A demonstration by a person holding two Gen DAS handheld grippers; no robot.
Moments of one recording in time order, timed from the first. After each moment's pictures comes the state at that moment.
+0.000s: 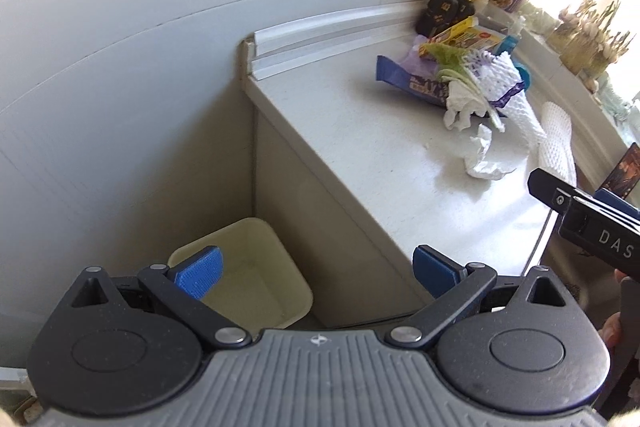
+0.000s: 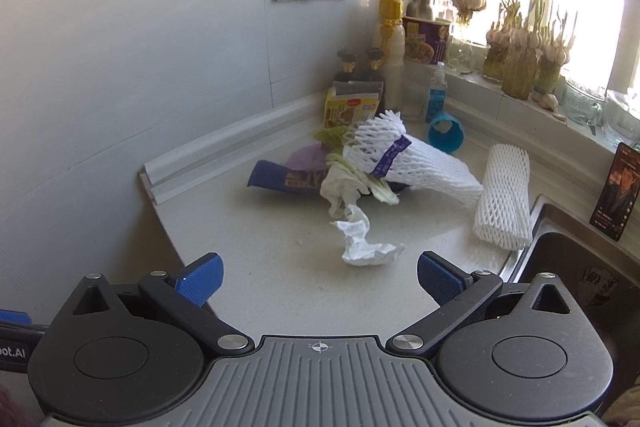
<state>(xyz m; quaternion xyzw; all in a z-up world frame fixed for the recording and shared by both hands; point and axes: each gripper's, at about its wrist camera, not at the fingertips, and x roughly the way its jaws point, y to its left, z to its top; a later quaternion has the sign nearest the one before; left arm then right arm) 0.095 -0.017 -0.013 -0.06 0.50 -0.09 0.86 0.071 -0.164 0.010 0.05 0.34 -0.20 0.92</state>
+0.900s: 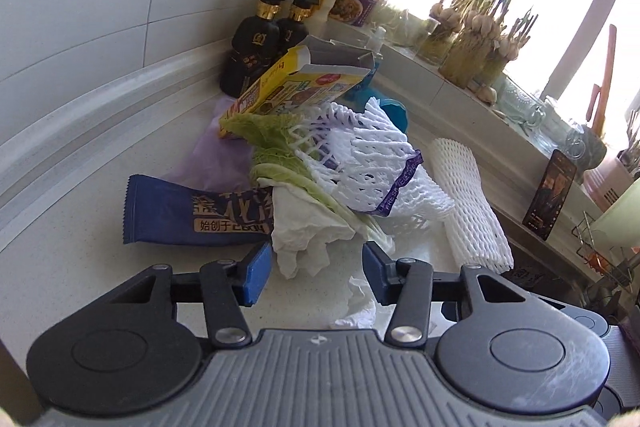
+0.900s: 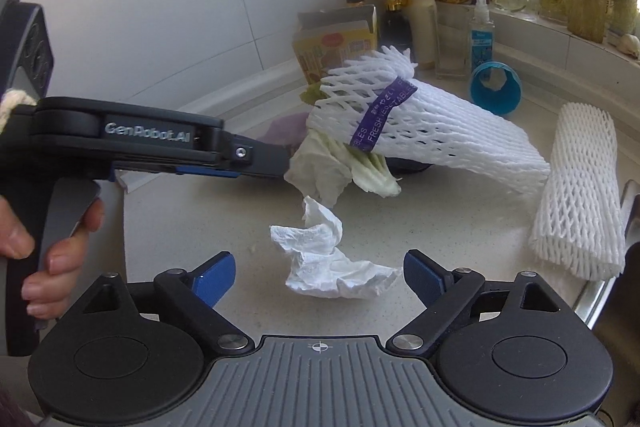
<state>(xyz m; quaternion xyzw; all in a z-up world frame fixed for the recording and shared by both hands) 0.252 -0.158 -0.075 -0.05 0.41 -0.33 0.85 0.131 -0.287 -0.080 0.11 0.38 -0.08 0.92</state>
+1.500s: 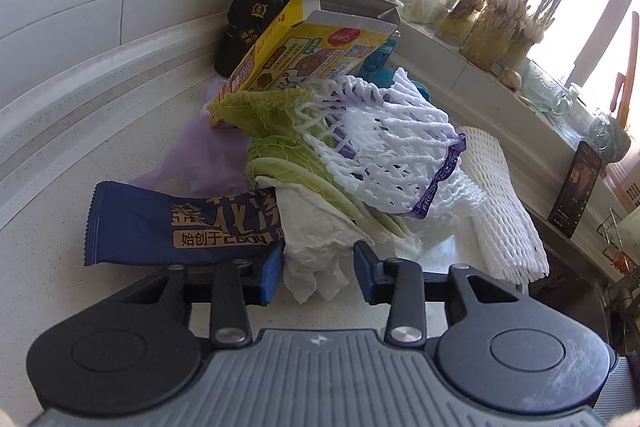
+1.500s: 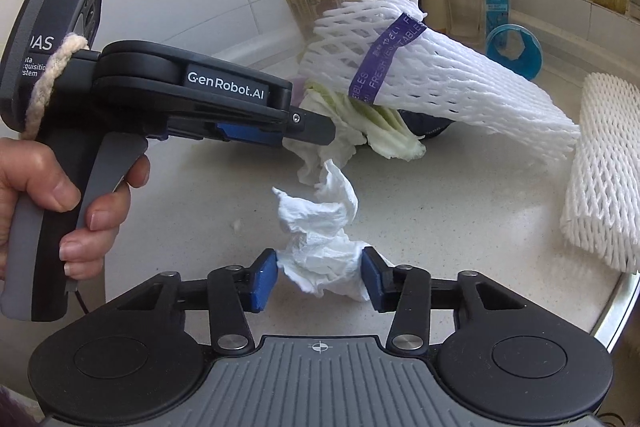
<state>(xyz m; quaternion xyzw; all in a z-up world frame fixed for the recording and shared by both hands) 0.278 -0.179 -0.101 -0.04 0.42 -0.32 0.85 0.140 -0.294 -0.113 0.11 0.40 -0.07 0.91</state>
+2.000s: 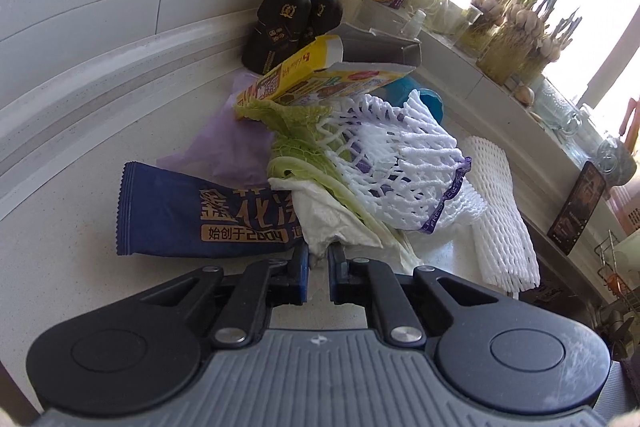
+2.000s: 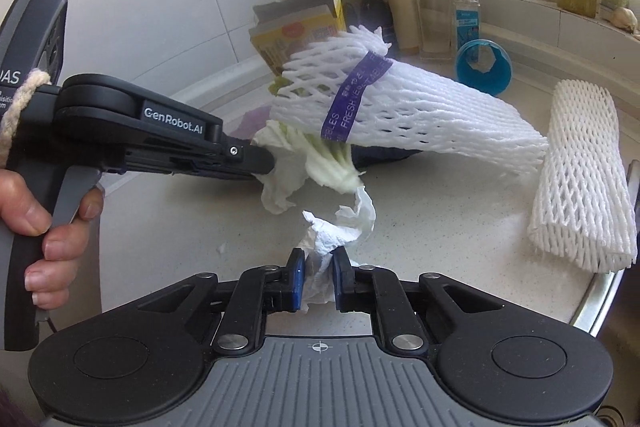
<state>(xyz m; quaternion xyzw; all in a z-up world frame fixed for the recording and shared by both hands) 0.272 -0.168 -0.083 -0.06 0.44 -0.28 0.85 0.139 -0.305 -0.095 0.12 0.38 -0.10 0.91</state>
